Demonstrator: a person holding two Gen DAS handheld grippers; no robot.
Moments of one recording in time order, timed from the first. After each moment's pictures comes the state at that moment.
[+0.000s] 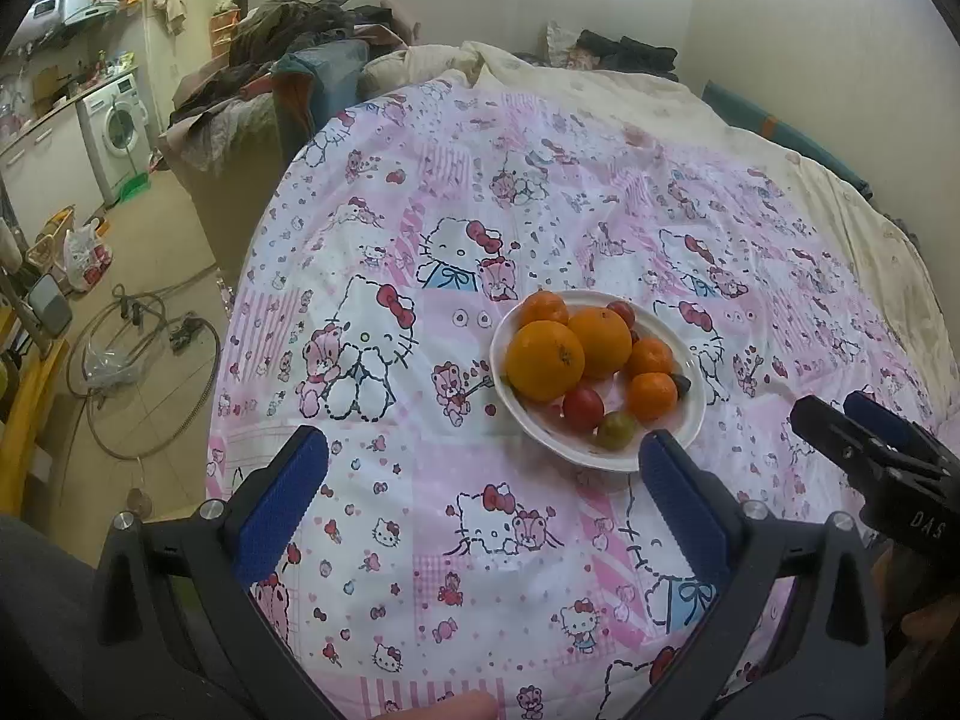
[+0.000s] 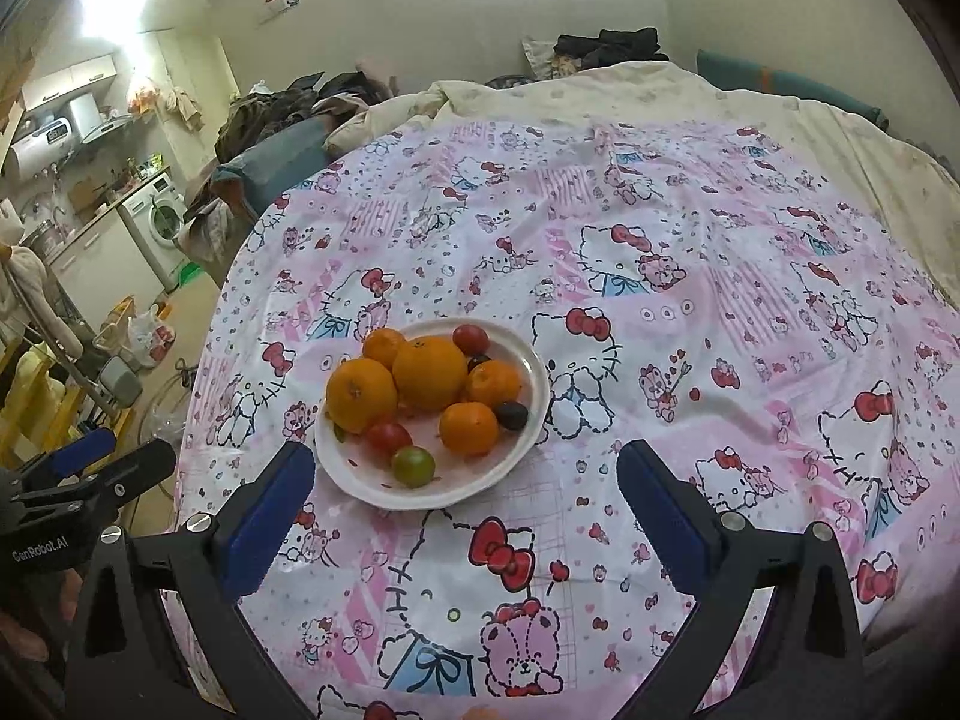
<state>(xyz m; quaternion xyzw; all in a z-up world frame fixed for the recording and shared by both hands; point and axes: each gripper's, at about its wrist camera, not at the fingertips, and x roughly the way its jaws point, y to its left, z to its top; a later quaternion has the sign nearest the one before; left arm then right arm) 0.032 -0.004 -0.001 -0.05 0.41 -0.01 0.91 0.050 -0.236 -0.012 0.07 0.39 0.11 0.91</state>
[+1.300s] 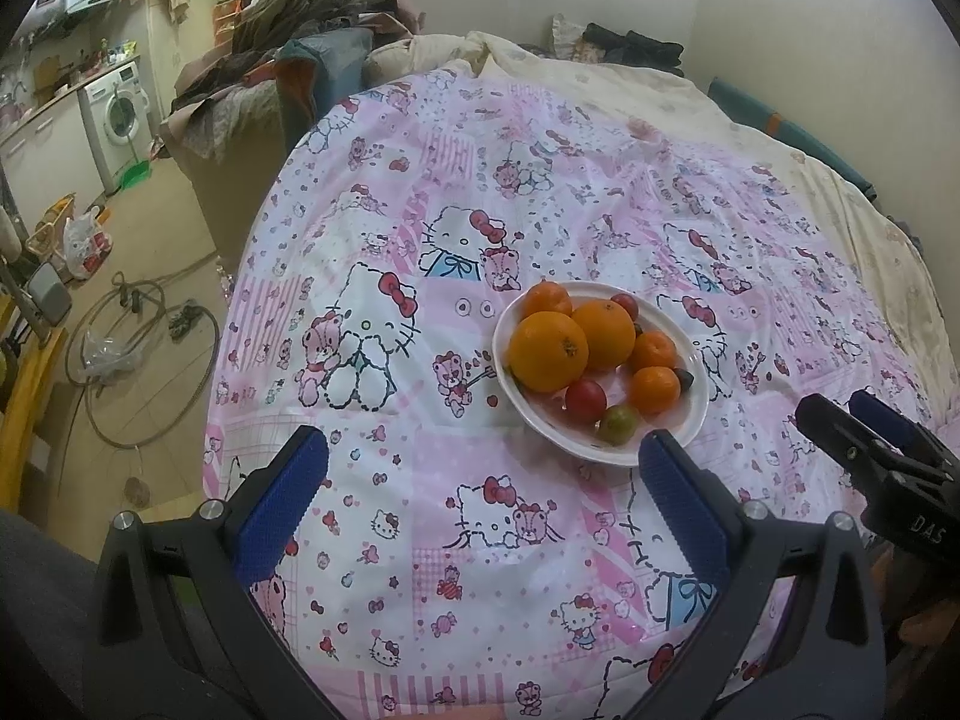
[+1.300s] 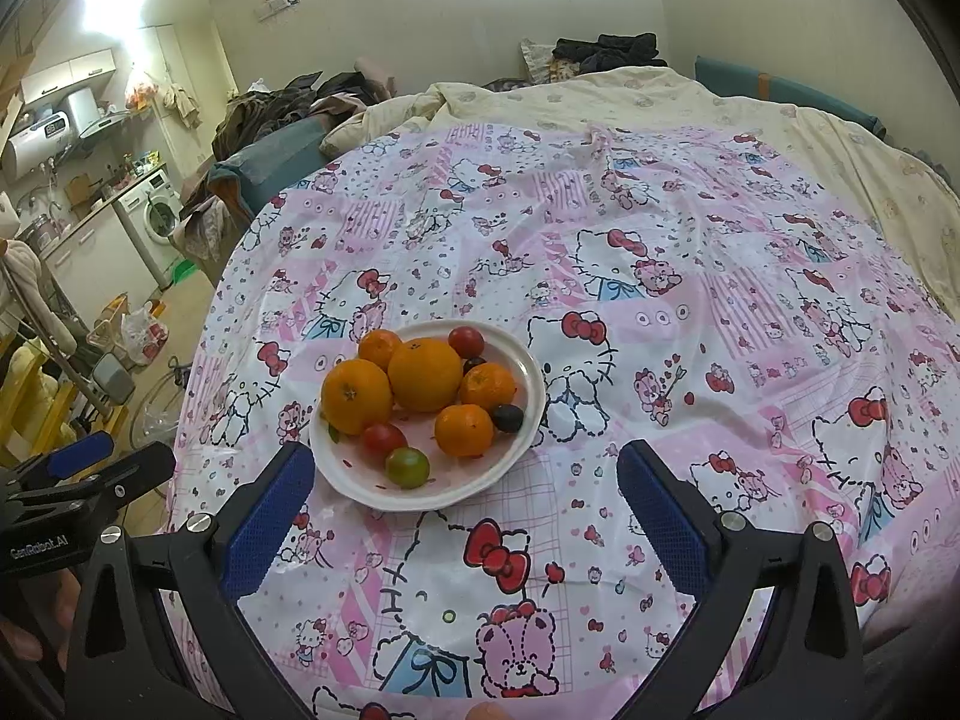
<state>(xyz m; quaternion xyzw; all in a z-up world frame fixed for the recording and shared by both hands) 0.033 -0.001 -0.007 -0.05 0.42 -0.01 0.90 0.051 -0.235 -0.012 0.07 0.39 0.10 0.91</state>
